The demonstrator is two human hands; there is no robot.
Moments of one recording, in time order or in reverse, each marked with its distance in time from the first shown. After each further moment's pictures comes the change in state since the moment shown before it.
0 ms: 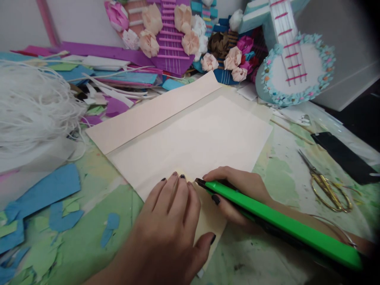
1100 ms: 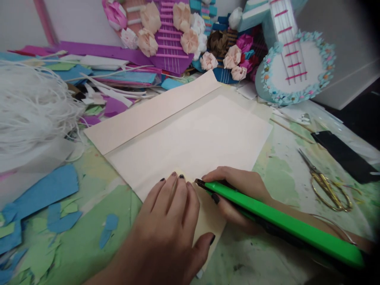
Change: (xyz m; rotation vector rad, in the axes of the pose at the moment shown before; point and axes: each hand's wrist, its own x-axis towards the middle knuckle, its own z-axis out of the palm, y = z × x) left_hand 0.000 0.000 0.000 0.012 -0.021 0.009; right_hand 0.001 -0.001 -0.002 0.034 -0.033 0.010
